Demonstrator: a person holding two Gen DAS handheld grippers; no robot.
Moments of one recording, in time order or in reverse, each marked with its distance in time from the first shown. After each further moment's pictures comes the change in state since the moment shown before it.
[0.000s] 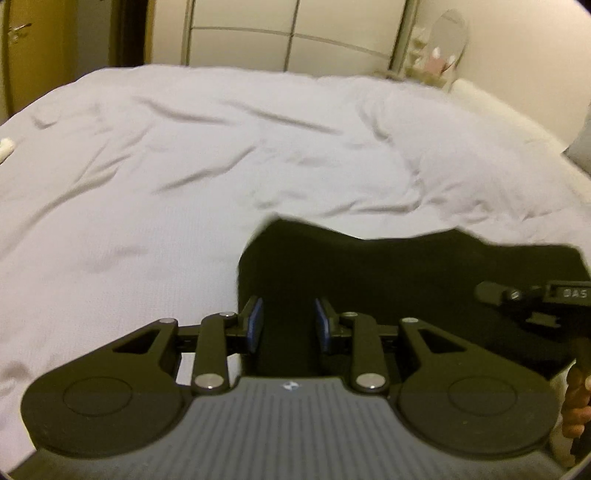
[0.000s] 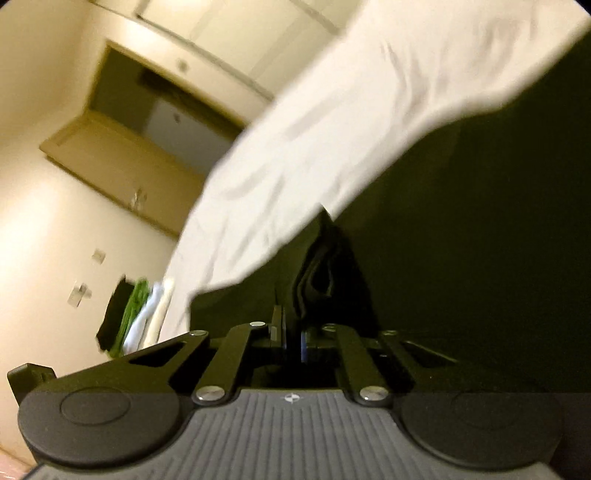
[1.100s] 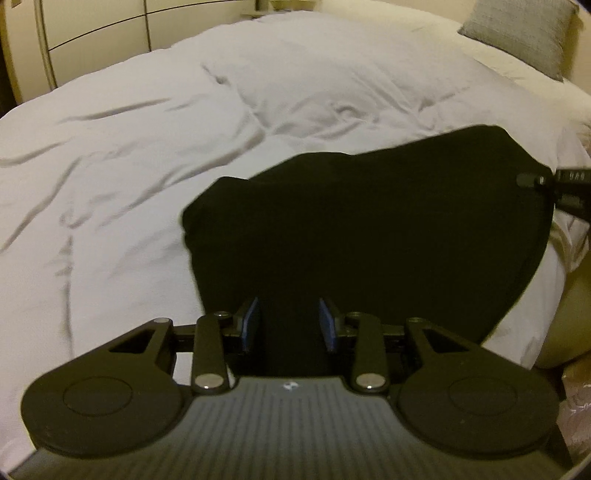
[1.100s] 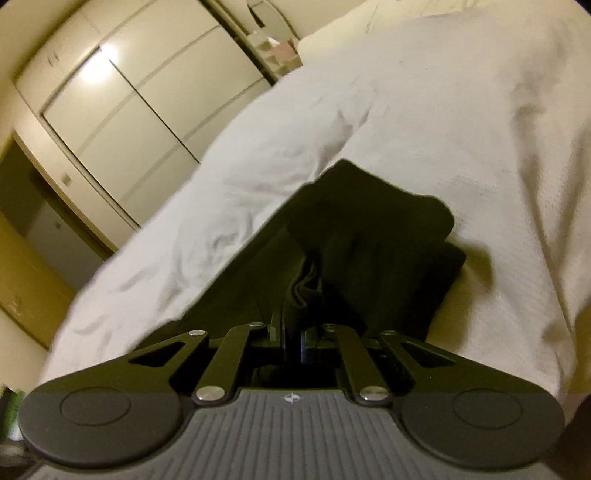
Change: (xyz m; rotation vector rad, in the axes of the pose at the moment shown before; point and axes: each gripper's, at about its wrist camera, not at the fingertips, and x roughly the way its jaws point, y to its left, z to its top) left arm 0.070 -0.170 -0.023 0.379 0.191 -0.148; right arm -0.201 -0.137 0.041 0.007 -0.365 -0.427
